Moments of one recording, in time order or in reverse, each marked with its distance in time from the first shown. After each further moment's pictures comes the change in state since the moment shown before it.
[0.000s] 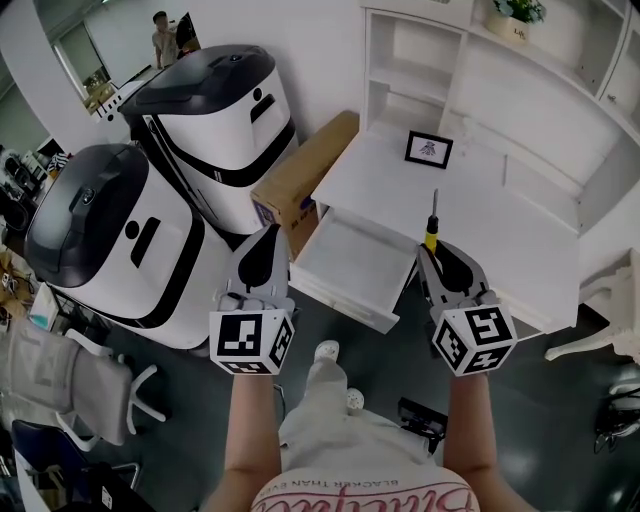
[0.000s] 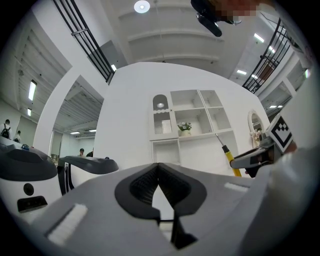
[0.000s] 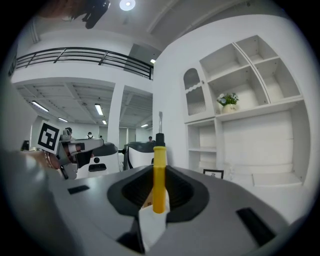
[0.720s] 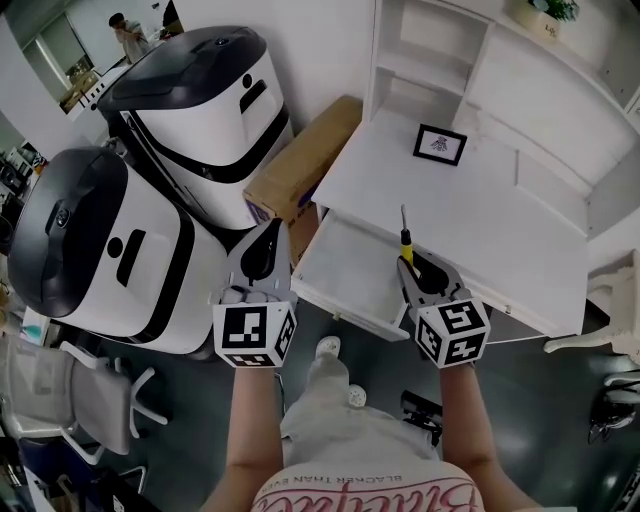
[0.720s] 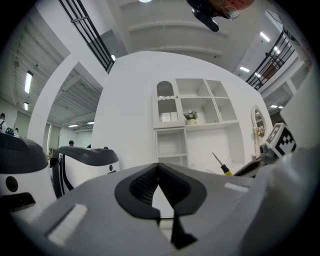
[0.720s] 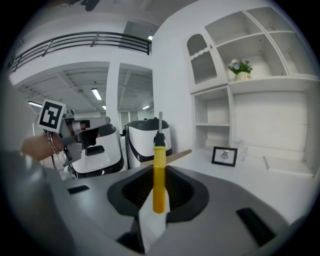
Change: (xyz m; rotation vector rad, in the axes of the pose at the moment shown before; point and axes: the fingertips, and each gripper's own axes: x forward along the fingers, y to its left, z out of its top) left arm 0.079 0.048 -0.056 -0.016 0.084 -0.021; right arm 0.103 0.006 -0.083 0.023 0.242 0.050
